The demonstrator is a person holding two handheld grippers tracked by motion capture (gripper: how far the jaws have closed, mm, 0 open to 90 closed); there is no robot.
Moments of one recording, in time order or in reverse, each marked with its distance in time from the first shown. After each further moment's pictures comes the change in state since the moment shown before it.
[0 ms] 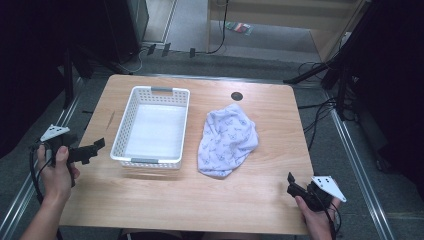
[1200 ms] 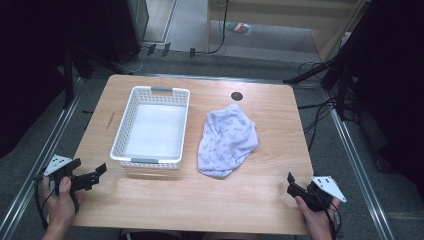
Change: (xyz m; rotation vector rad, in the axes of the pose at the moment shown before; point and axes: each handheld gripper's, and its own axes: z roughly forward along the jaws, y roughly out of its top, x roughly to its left) left arm 0.003 -0.080 -0.002 -0.028 -0.028 -0.013; right arm 0.000 0.000 0.000 -0.003 0.005 -0.004
